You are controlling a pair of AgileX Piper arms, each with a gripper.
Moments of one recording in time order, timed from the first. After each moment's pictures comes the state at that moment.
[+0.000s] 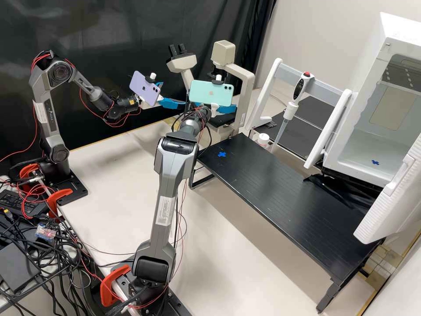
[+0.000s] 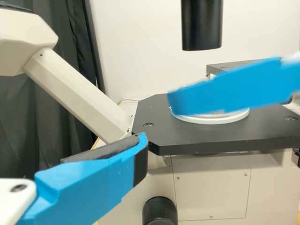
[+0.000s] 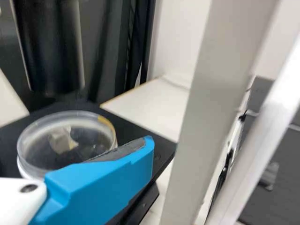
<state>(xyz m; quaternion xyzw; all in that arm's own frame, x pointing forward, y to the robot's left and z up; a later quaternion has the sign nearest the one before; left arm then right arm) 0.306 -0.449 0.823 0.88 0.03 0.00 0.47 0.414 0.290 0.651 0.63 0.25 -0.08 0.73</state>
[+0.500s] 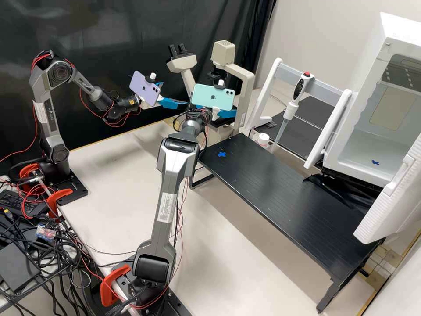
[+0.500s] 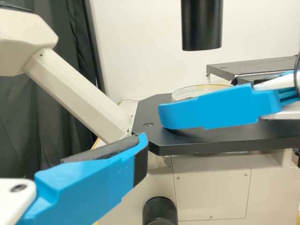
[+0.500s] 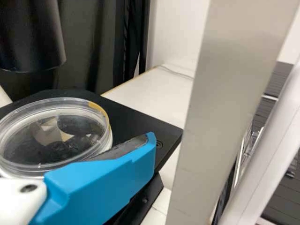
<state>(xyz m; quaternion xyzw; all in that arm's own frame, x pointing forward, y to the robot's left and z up) 0.306 -0.449 0.823 0.88 0.03 0.00 0.47 0.432 0.284 0.632 0.64 0.23 -0.11 0.72</state>
